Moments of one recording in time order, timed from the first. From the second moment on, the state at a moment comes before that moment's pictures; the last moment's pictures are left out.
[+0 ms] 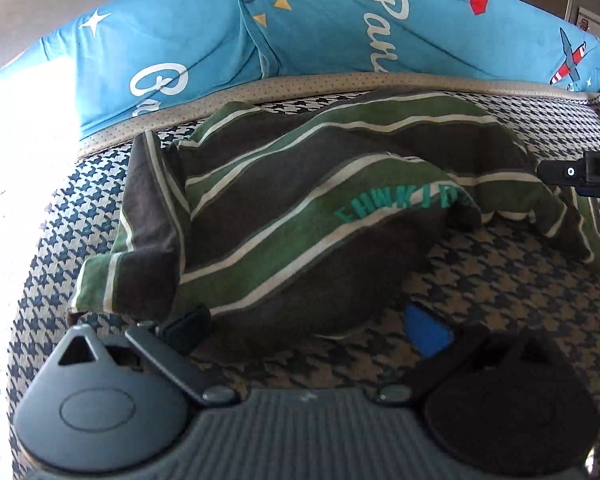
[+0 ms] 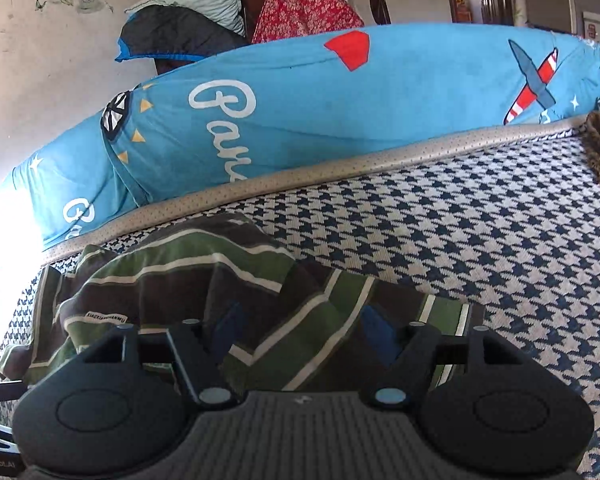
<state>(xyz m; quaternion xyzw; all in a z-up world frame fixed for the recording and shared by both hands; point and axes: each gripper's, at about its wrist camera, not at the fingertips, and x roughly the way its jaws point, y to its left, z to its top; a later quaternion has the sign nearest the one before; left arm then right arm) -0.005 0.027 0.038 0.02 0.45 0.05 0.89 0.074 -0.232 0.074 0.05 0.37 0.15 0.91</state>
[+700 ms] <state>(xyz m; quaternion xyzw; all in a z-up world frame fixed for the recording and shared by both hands) 0.014 0.078 0.044 0.00 0.40 0.23 0.89 0.081 -0.222 0.086 0.01 0.27 0.03 0.96</state>
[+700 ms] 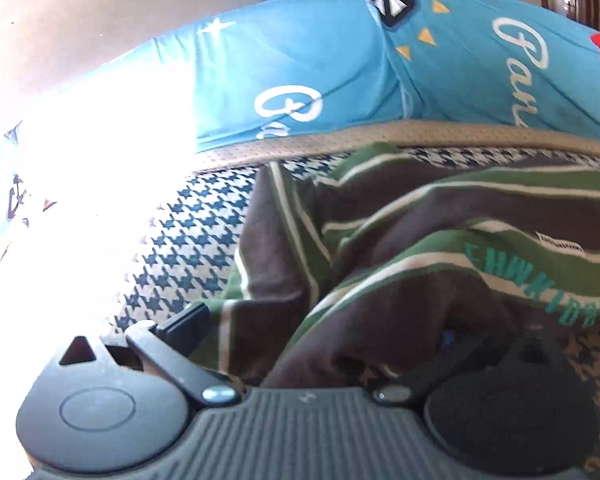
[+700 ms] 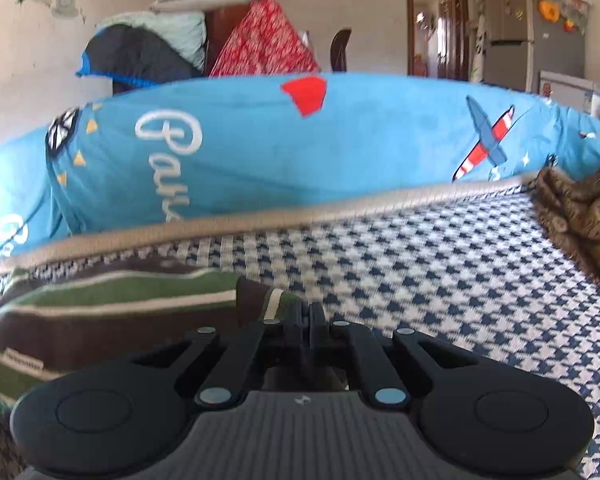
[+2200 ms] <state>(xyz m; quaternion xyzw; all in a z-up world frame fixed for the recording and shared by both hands) 0.003 0.100 0.067 -0.08 0.38 0.22 0.89 0.067 -0.123 0.068 0.06 0.33 0.23 0.91</state>
